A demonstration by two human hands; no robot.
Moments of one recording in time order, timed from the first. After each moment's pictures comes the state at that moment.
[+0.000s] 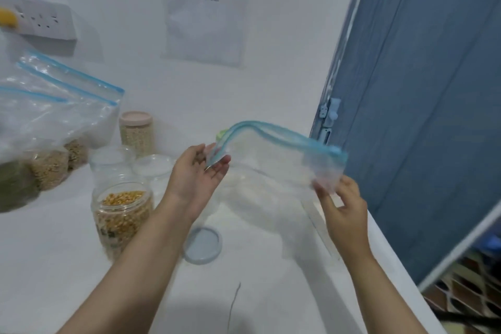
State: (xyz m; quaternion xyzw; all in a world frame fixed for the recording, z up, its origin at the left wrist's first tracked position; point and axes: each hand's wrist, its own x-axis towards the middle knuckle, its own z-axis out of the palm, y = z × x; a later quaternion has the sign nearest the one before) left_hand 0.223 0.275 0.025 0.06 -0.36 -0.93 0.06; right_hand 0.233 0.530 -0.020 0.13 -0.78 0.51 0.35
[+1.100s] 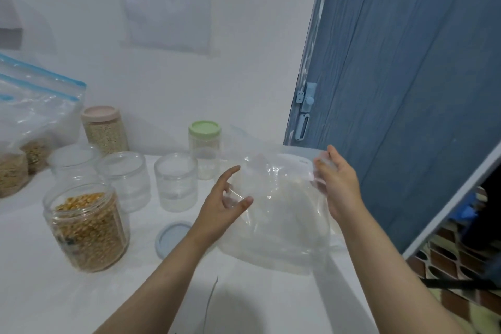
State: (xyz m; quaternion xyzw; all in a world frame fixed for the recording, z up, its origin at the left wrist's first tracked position) left_hand 0.206 0.346 -0.074 -0.08 -0.76 -0.65 0.06; right_hand 0.176 0.584 -0.014 -0.08 -0.66 0.73 0.16
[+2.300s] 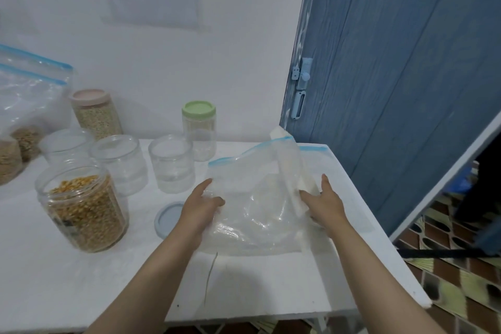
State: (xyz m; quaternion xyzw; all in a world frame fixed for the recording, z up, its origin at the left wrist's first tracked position) left_hand 0.224 0.334 -0.098 0.16 -0.70 -0.69 -0.02; right_hand 0.205 0.596 -0.095 -0.21 -0.86 0.46 0.00
